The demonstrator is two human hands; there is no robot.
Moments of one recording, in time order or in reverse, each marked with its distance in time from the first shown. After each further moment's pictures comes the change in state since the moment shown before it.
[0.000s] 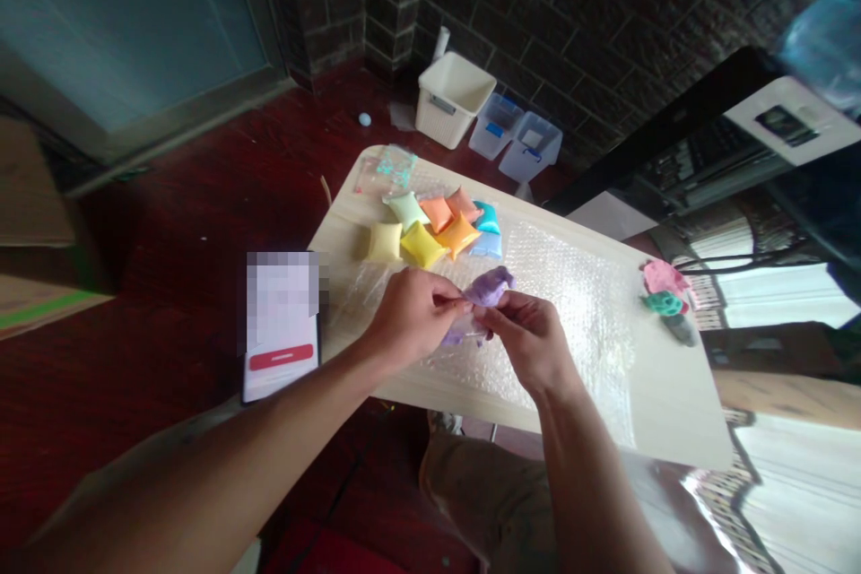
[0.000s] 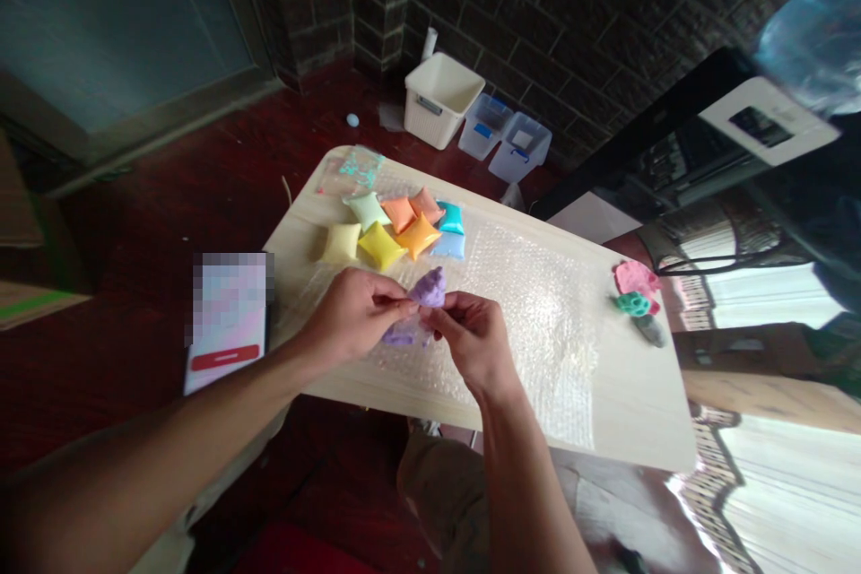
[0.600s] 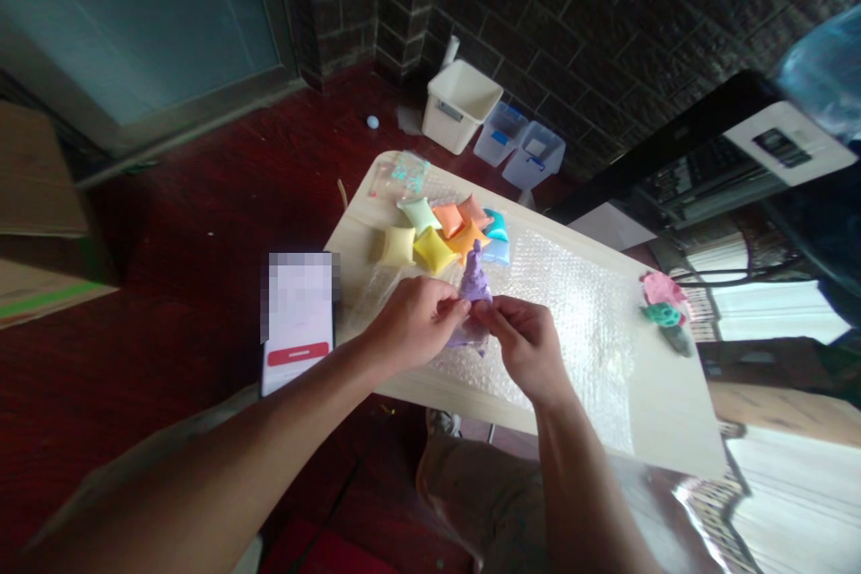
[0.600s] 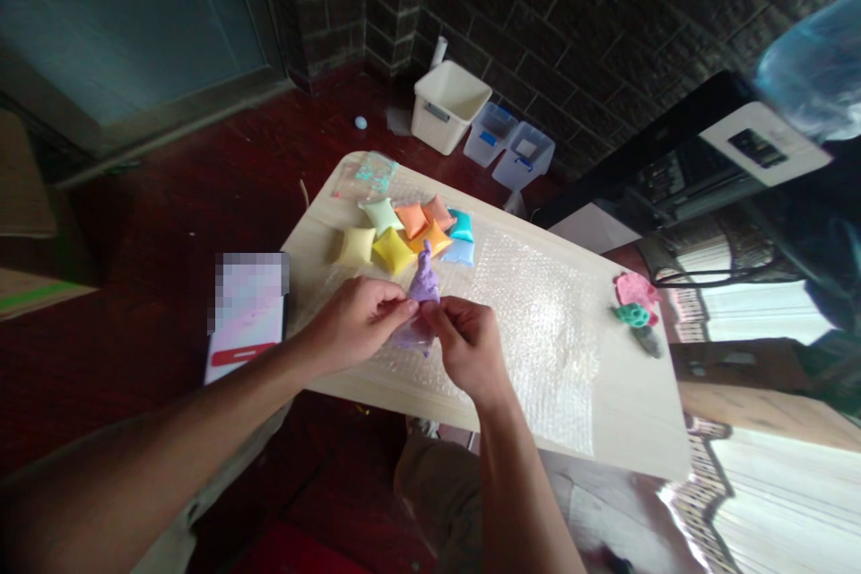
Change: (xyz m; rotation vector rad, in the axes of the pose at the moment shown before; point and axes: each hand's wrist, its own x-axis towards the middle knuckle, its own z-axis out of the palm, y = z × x) left_hand -0.010 0.001 -0.020 0.099 -0.031 0.107; right_hand -0.004 -0.015 0.022 -0.239 -0.055 -0.090
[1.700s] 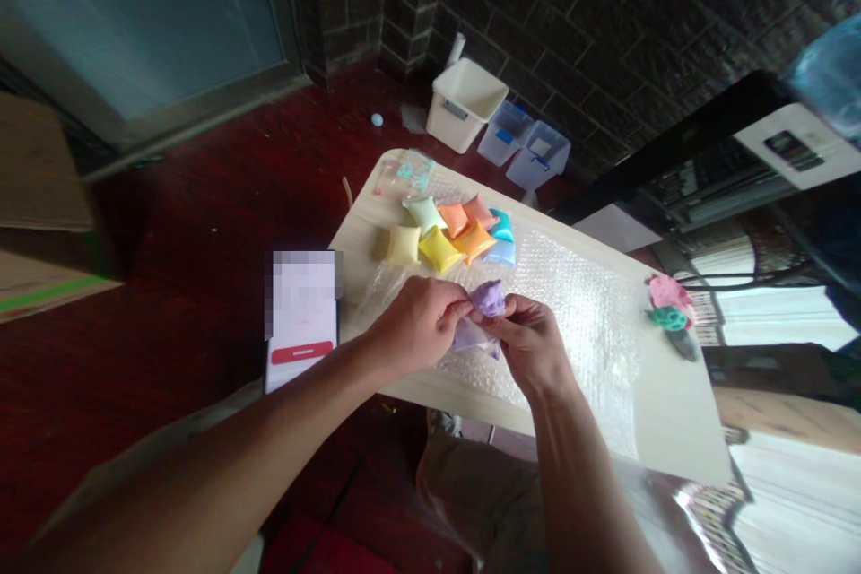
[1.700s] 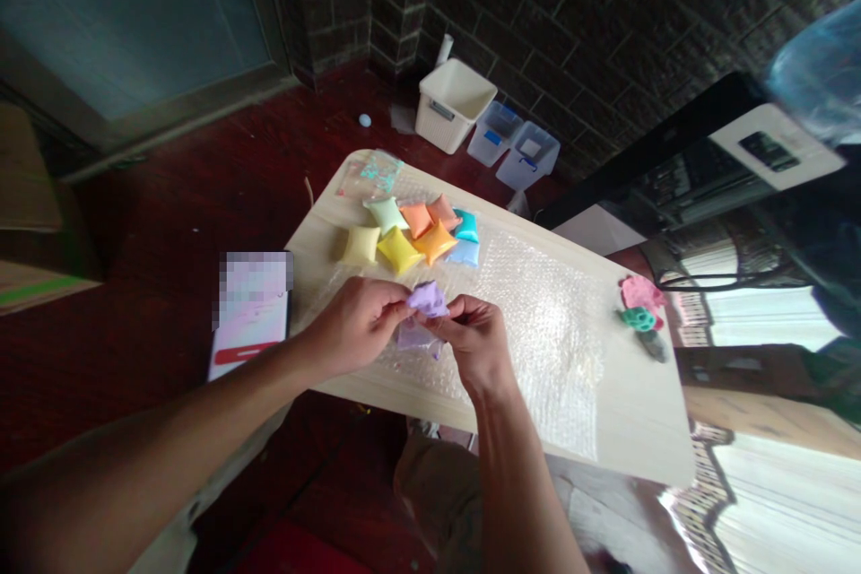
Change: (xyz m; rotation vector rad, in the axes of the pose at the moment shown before) left_hand -0.003 0.007 -0.007 0.117 0.011 0.126; right_hand 0.010 0.018 0.005 0.394 0.097 0.124
